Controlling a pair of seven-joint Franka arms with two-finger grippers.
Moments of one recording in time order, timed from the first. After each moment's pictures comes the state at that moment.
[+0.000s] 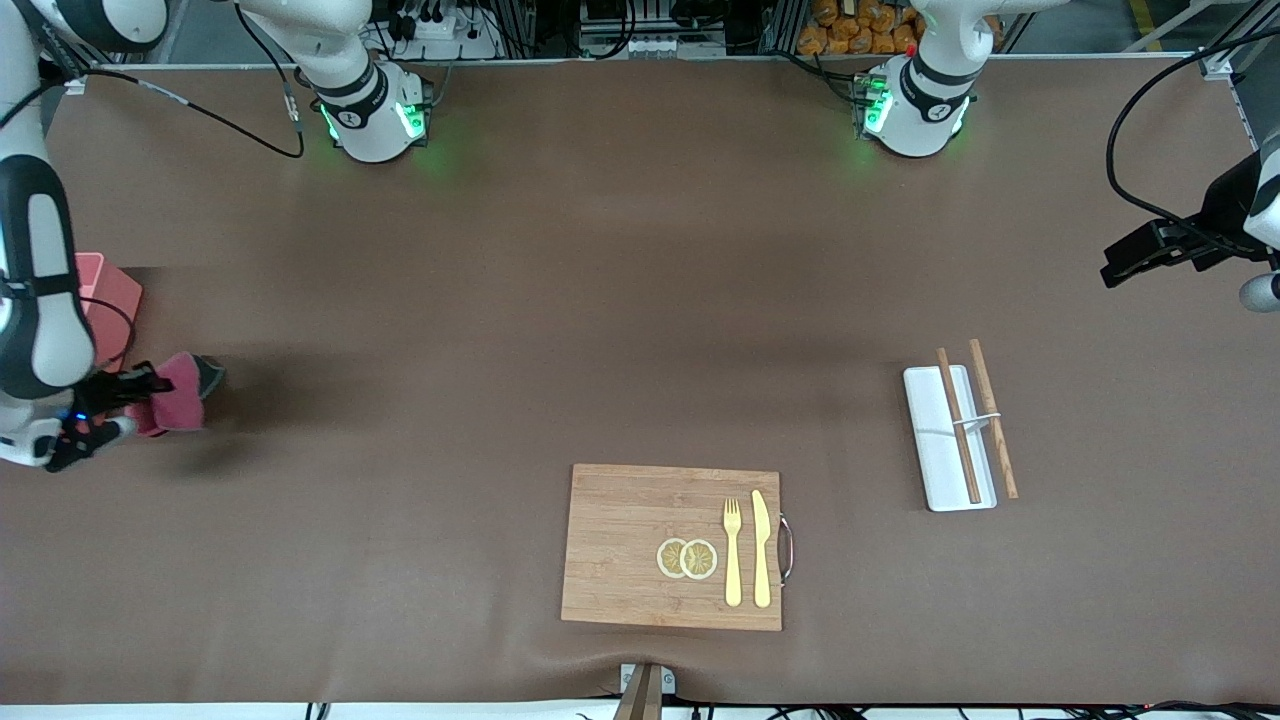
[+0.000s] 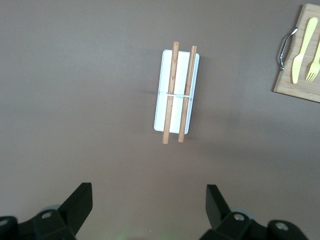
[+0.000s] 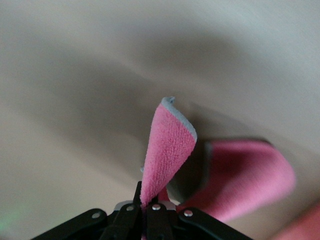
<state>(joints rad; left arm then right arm) 0.03 0.04 -0.08 -1.50 0.03 1.52 -0.22 -0.33 0.65 -0.01 -1.53 0.00 1.80 -0.83</state>
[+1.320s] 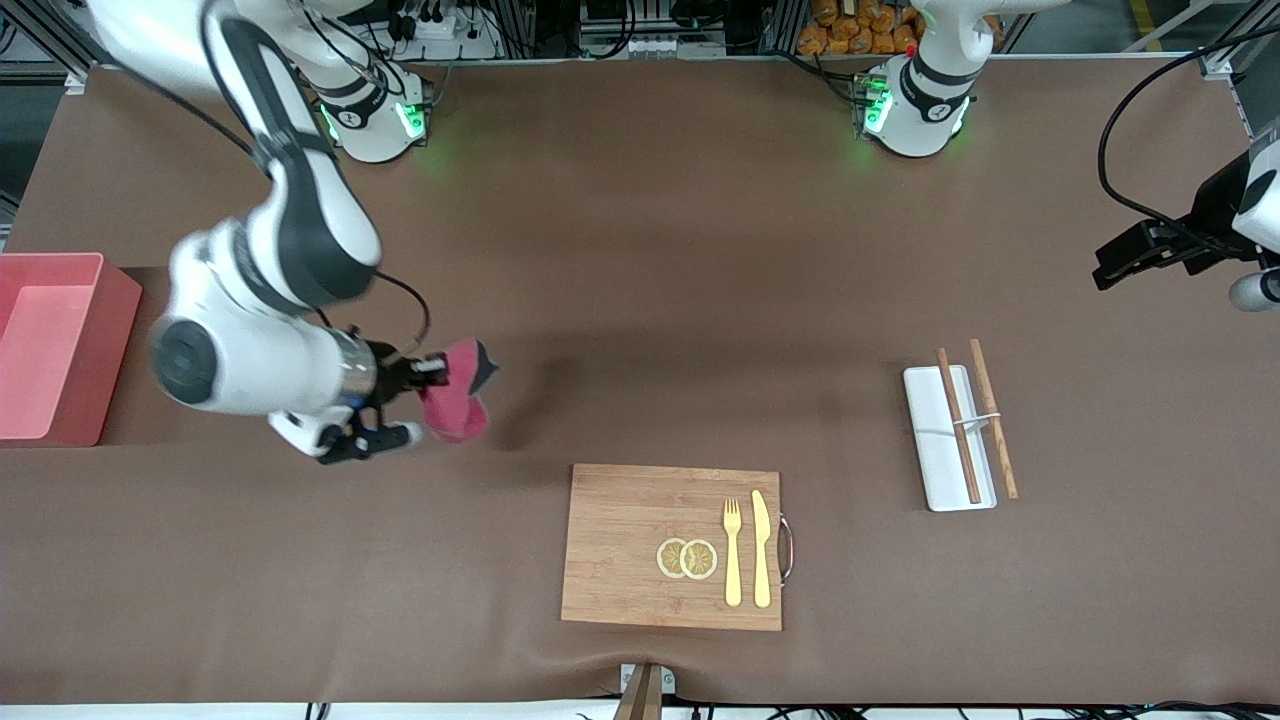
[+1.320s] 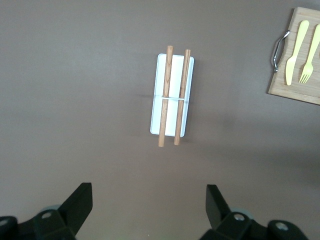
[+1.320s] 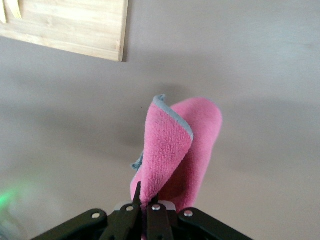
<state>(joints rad) 0.02 0.04 -0.09 -1.51 0.03 1.54 -0.22 0.27 0.40 -0.04 -1.45 0.32 1.67 0.01</state>
